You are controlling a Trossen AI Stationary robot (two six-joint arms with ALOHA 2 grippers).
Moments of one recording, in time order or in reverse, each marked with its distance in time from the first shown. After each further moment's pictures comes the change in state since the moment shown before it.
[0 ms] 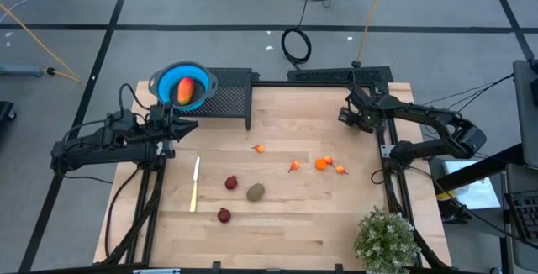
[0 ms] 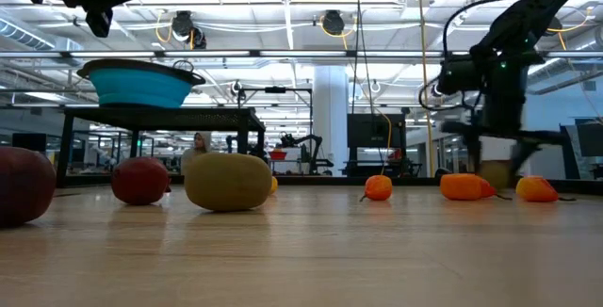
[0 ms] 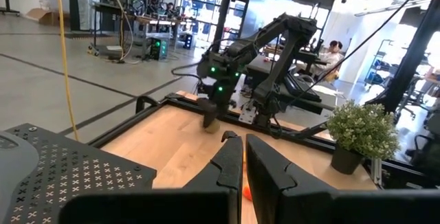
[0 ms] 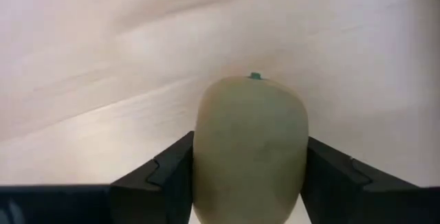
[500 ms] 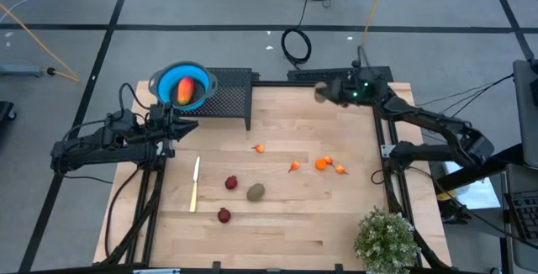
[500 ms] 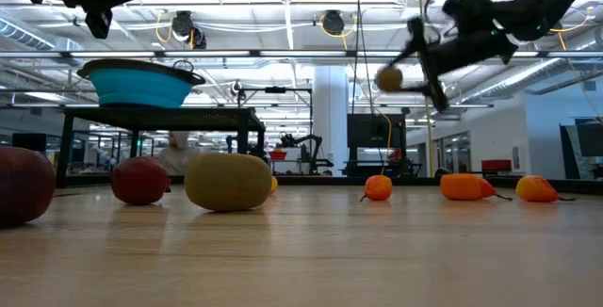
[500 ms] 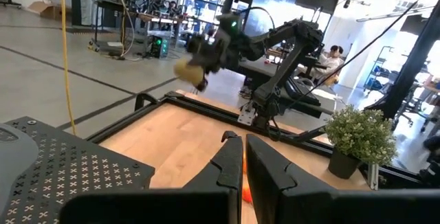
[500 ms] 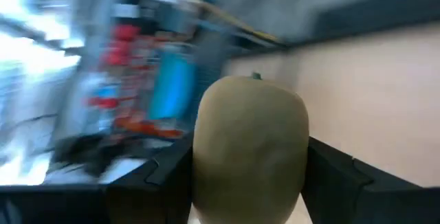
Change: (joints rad) left arm -0.001 0.000 0.000 0.000 -0.008 -0.036; right arm 0.000 -0.132 -0.001 0.956 -0.496 -0.021
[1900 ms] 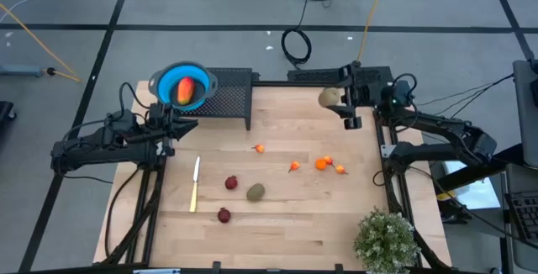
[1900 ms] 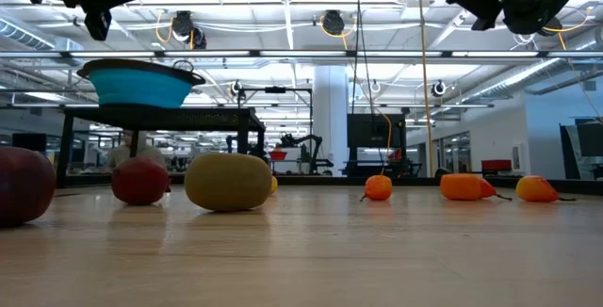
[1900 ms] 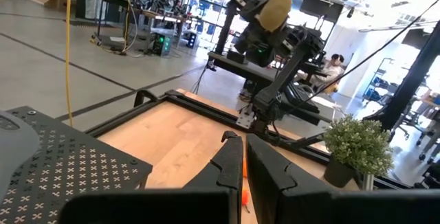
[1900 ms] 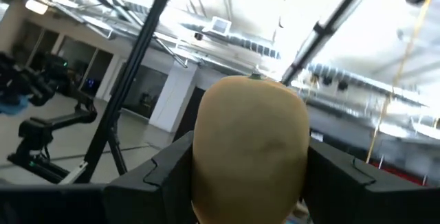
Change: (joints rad) left arm 0.001 0.000 0.000 0.003 -0.015 -0.059; right arm 0.186 -0.012 0.001 0.920 -0.357 -0.965
